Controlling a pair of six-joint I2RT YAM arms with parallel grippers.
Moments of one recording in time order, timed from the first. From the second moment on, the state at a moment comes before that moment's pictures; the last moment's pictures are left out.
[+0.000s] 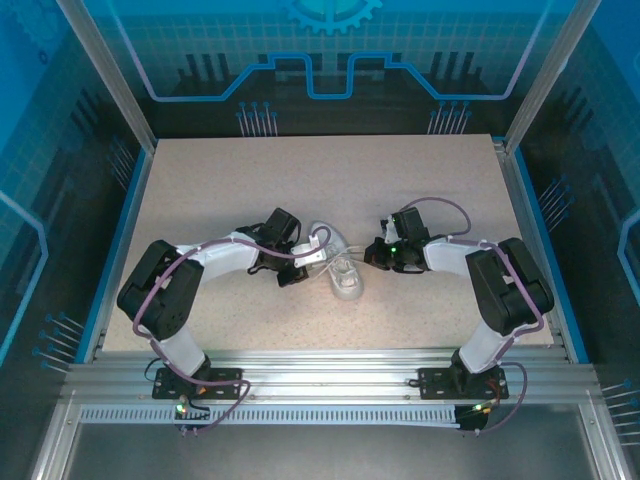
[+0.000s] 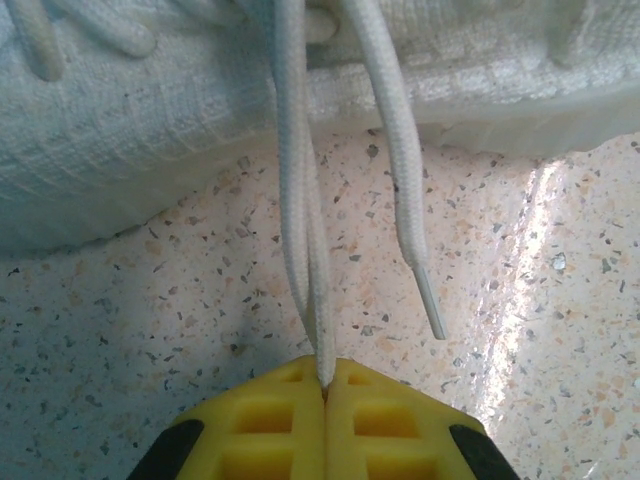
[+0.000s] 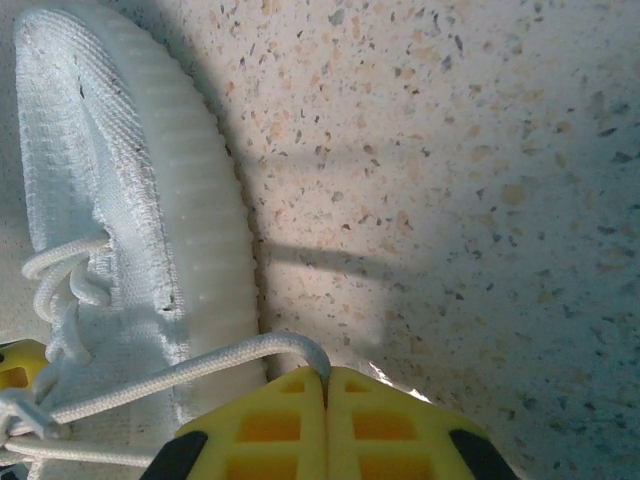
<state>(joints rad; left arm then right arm) -0.50 1.70 0.94 -0.42 0.33 0.65 0.35 1.69 0.78 -0.08 -0.45 0.63</state>
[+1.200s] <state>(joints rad) -0.25 1.15 0.75 -0.10 0.19 0.36 0.06 1.25 0.94 -0.48 -0.23 0.31</state>
